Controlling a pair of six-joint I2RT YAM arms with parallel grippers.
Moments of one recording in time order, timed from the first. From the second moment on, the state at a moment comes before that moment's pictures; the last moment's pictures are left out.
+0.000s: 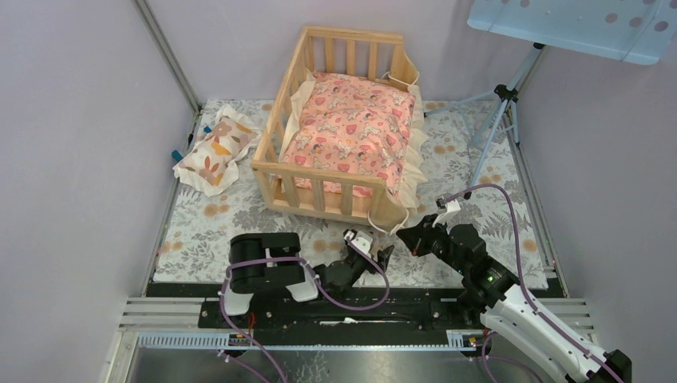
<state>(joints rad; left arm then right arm) -1.38 1.93 0.48 1.43 -0.69 -0.17 0.67 0.44 0.26 -0.13 -0.04 0.60</state>
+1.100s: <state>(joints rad) -1.29 1.97 0.46 1.44 -0.55 -0.30 0.67 0.37 0.24 -0.29 0.10 0.74</state>
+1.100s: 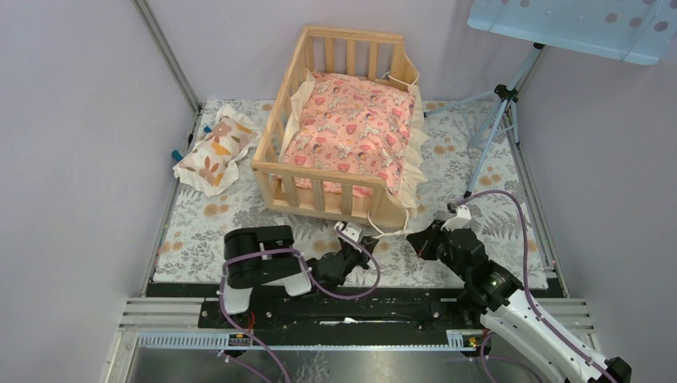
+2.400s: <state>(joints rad) -1.27 1.31 0.28 0.91 -0.70 -0.42 0.67 0.35 0.36 -0.64 0.41 1.03</state>
